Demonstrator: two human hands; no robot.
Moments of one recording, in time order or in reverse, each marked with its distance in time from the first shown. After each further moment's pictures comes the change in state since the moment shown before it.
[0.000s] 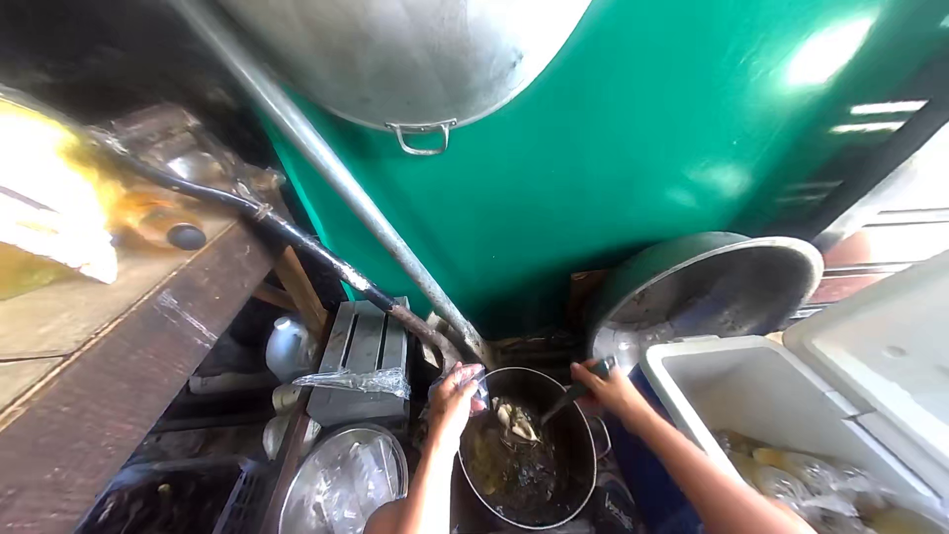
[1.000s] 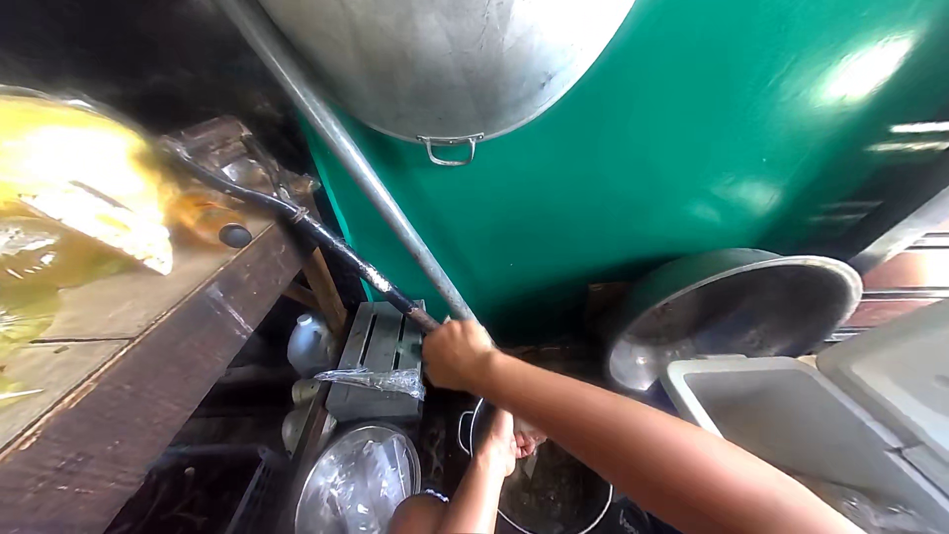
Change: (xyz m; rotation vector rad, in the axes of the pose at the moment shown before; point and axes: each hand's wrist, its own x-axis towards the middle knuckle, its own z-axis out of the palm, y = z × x) left_hand -0.022 -0.011 0.049 -0.253 -0.081 -0.566; right_hand -0.076 -0.266 0.186 -1.209 -0.444 -0.507
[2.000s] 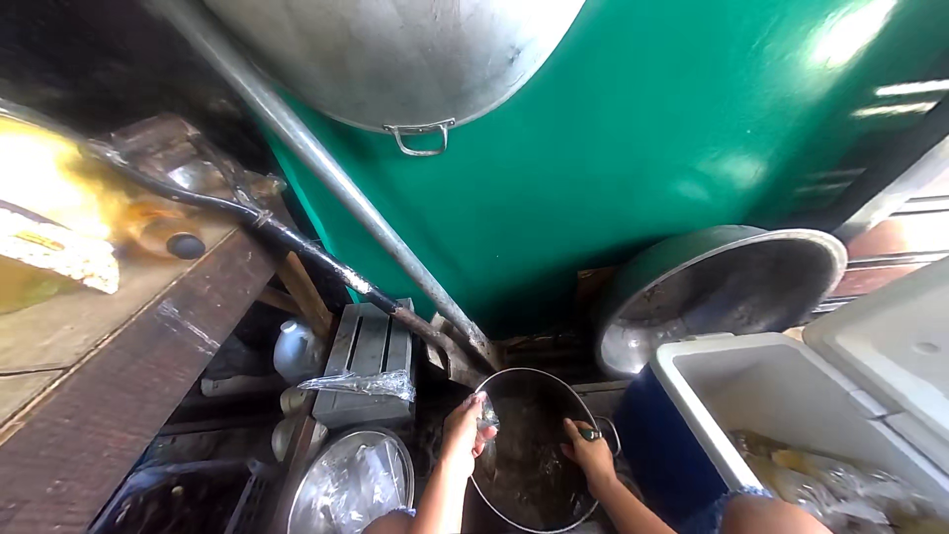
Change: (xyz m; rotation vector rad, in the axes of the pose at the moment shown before) left_hand 0.016 0.003 -0.041 0.145 0.195 0.105; right_hand -0.050 0.209 0.347 1.450 0.592 0.957
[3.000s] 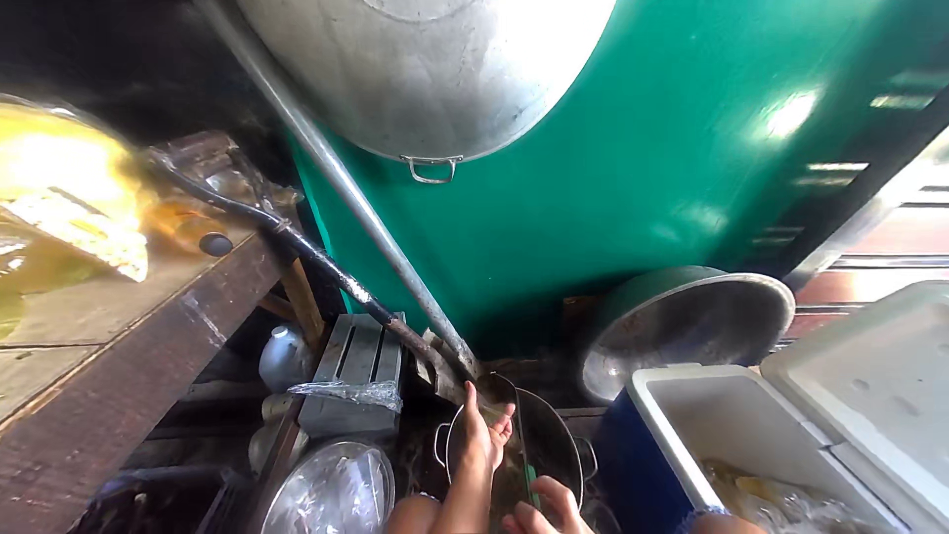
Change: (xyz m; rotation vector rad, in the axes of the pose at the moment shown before) left_hand -0.011 0.011 0.063 -0.627 -0.080 -0.037; right_hand -0.196 -0.063 -0.024 -0.452 0.017 -1.394
